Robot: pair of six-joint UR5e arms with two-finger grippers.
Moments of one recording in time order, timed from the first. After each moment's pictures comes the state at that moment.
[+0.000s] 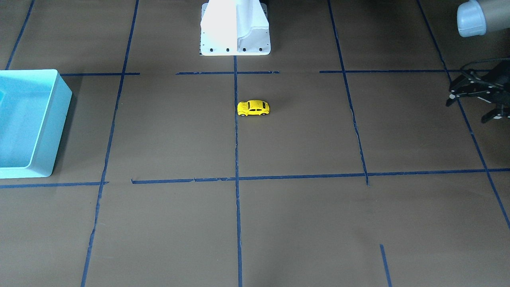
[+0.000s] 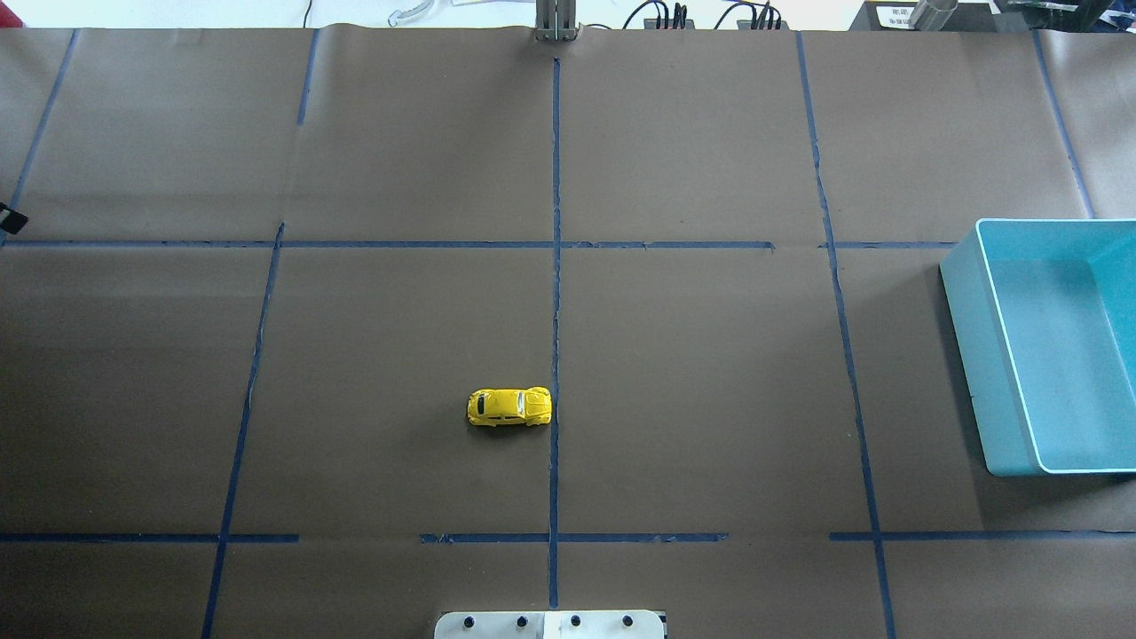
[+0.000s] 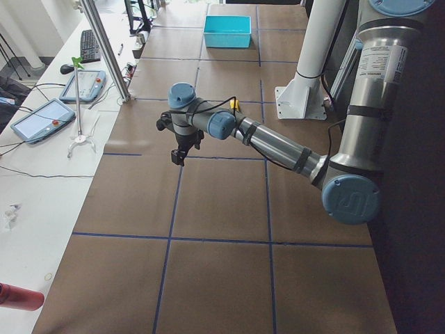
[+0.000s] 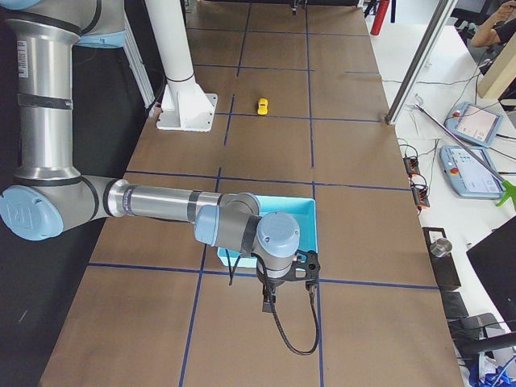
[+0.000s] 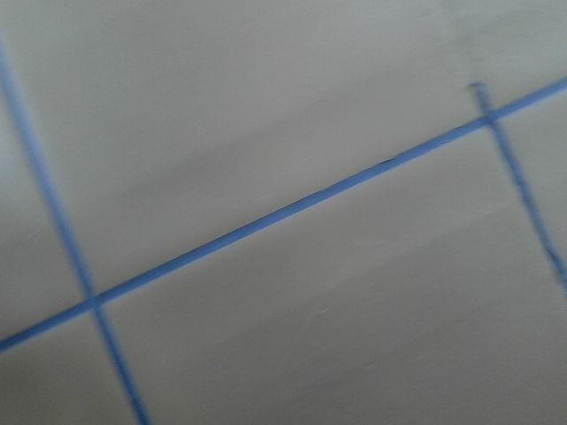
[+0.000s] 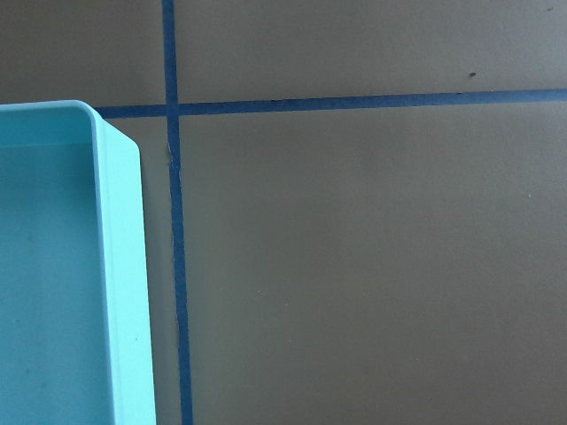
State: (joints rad) left arm -1.21 -1.74 -1.89 -1.55 -2.34 0.05; right arm 1.72 -1.65 1.63 -1.71 2.31 -0.17
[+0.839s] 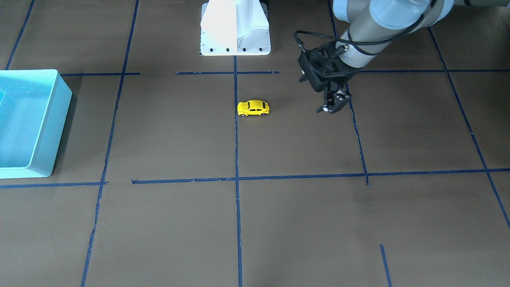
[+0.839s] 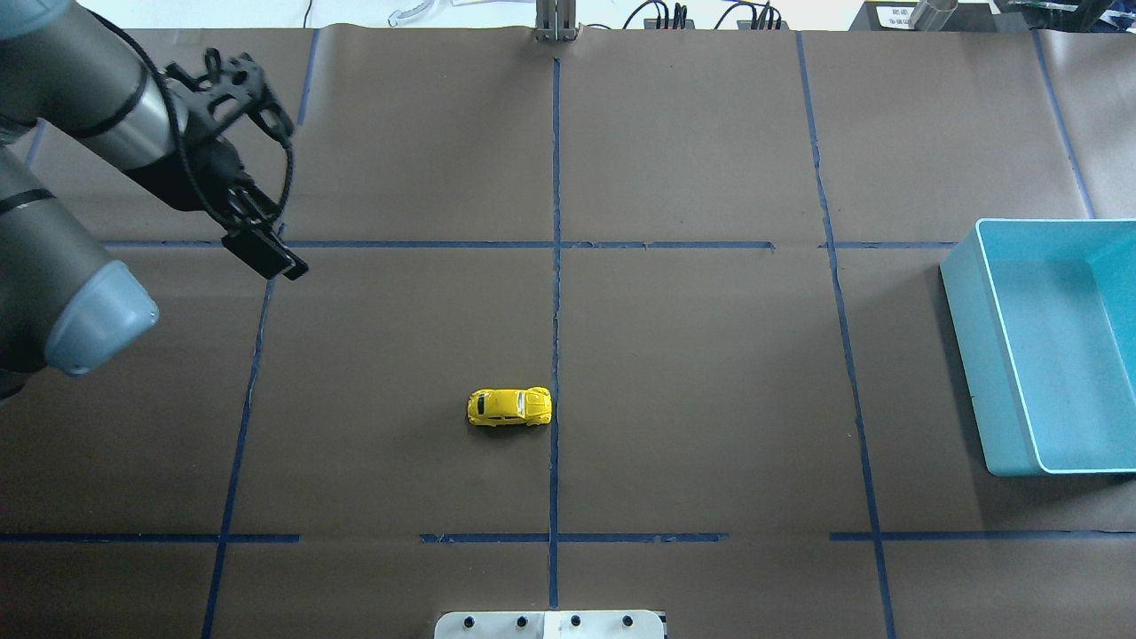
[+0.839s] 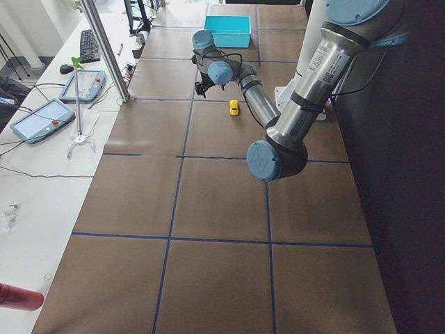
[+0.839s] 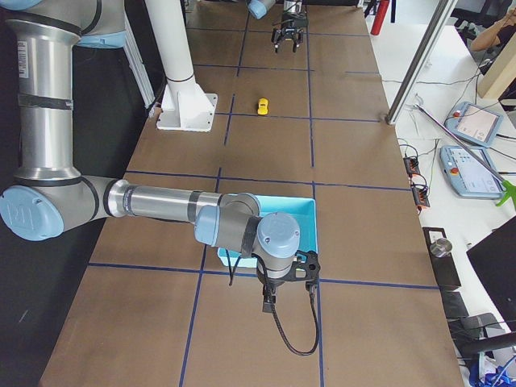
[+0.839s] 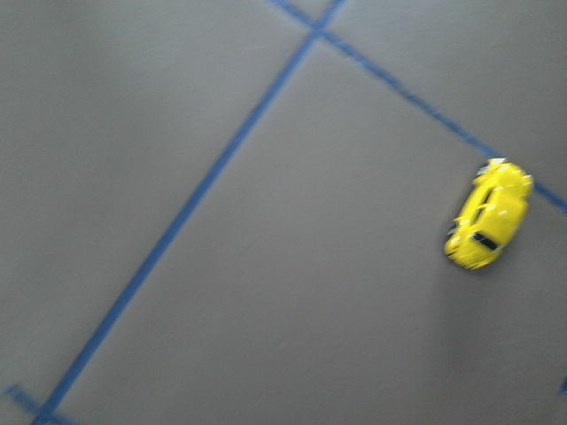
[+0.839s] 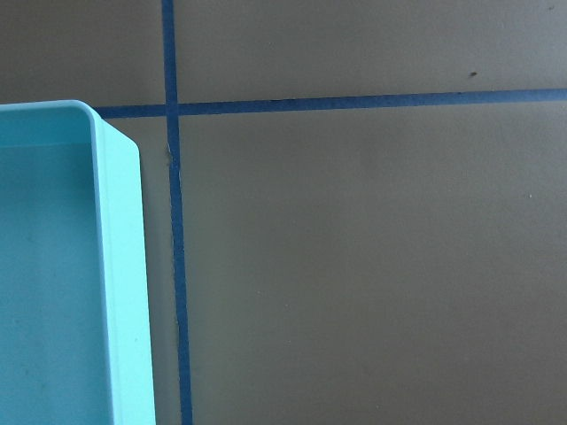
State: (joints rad) left arm -0.76 -2.17 -1.87 -1.54 -2.28 0.05; right arm 1.72 -1.65 1.63 -1.71 2.31 -0.17
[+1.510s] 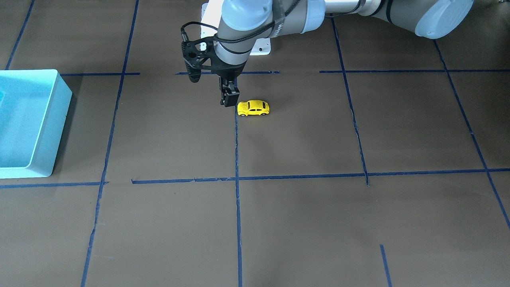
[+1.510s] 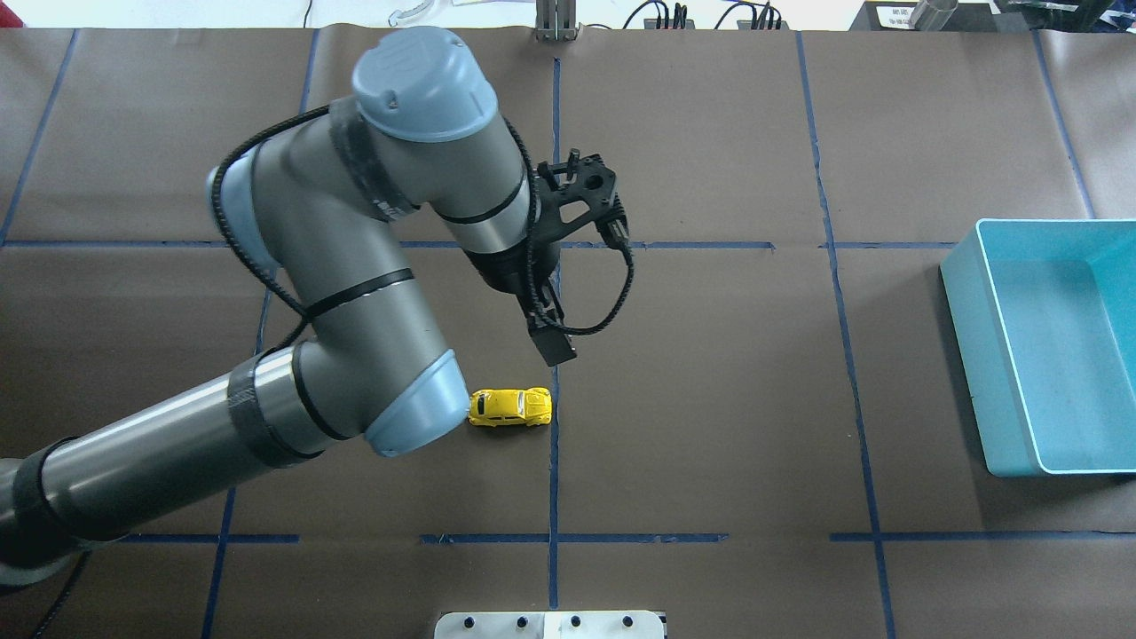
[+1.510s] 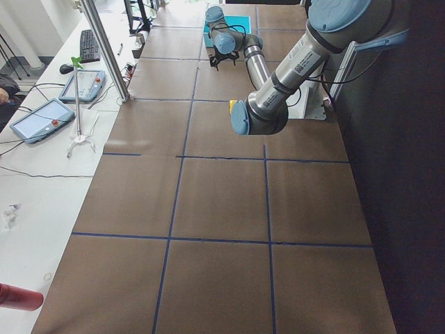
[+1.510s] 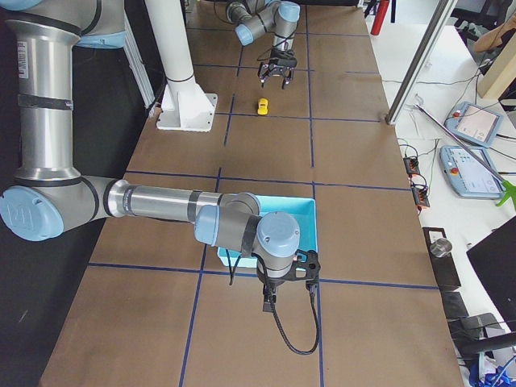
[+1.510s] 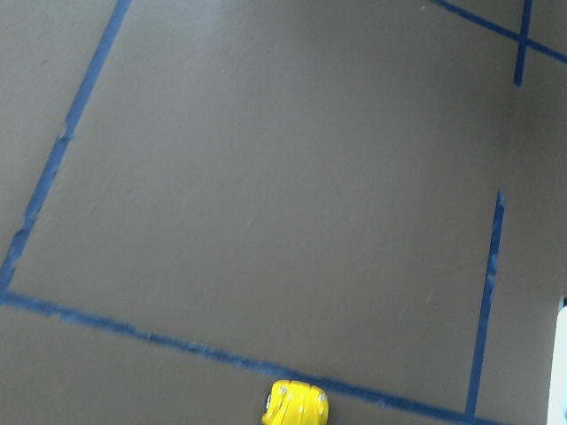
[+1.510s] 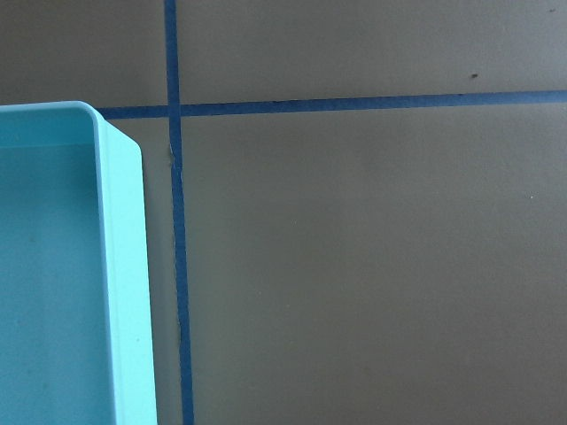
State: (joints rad) left arm -0.56 -2.58 -1.54 -1.46 -2.14 0.06; right arm 1.72 -1.65 1.63 -1.71 2.31 -0.17
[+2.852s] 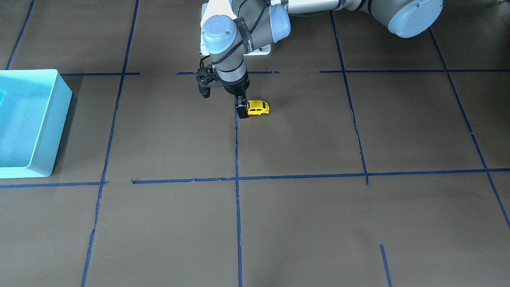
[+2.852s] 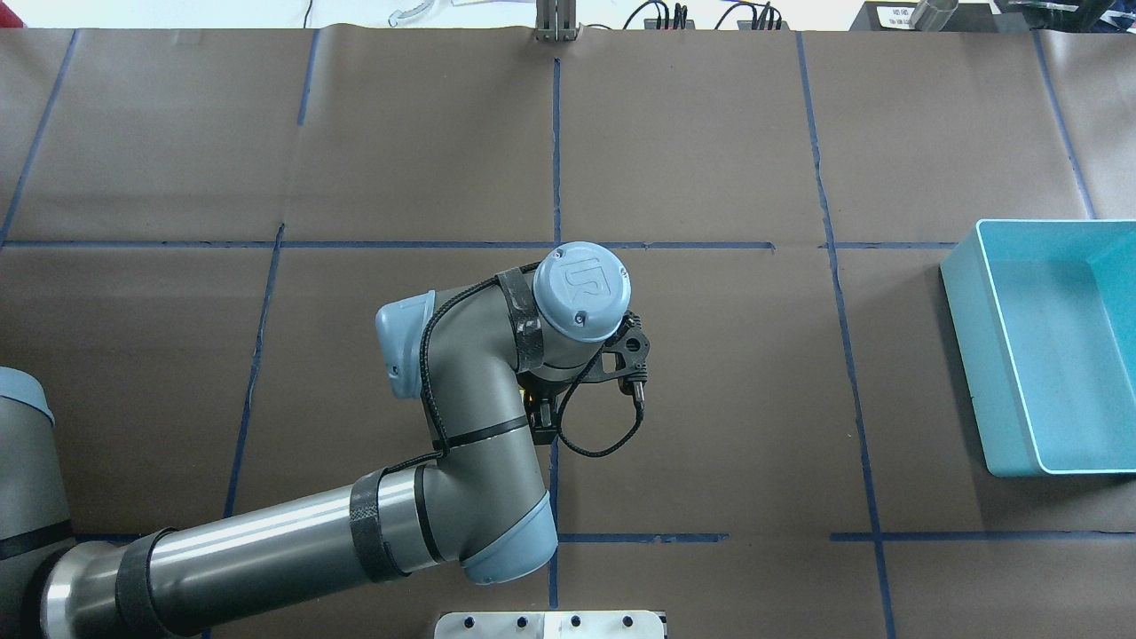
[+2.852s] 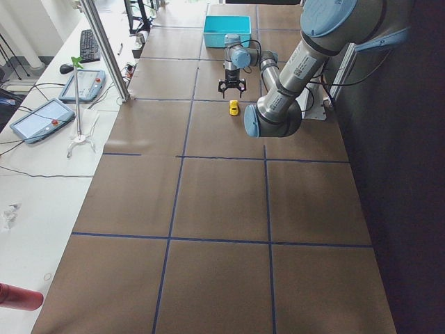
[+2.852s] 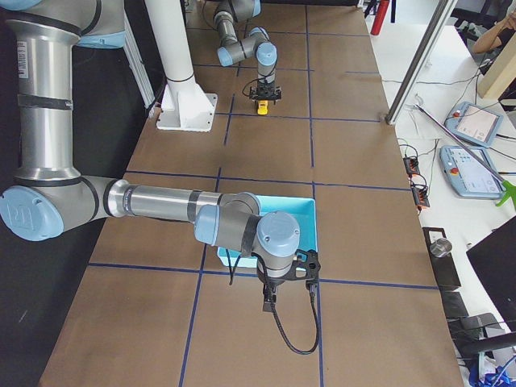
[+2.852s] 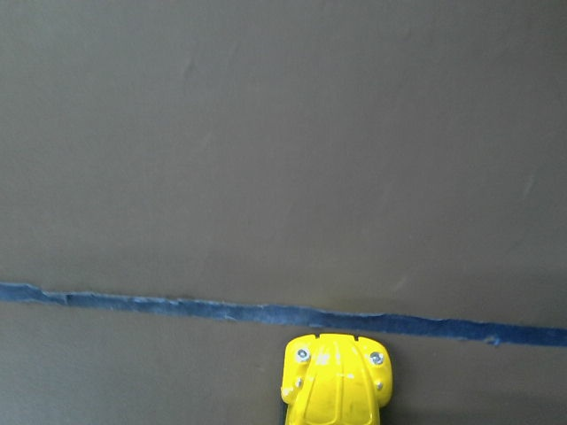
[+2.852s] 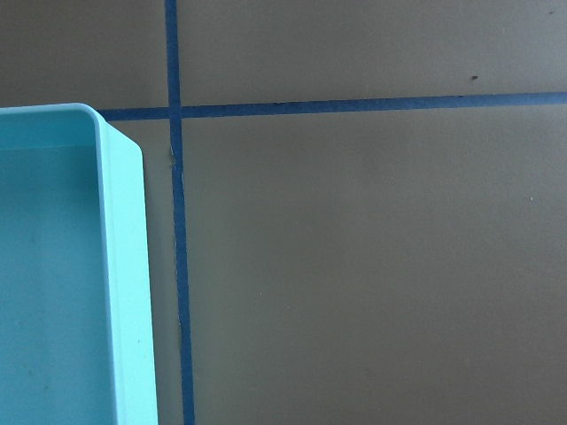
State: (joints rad) left arm -0.40 -2.48 -1.48 -1.32 -1.80 0.25; right arm 1.72 -1.65 1.63 -1.71 2.31 -0.16
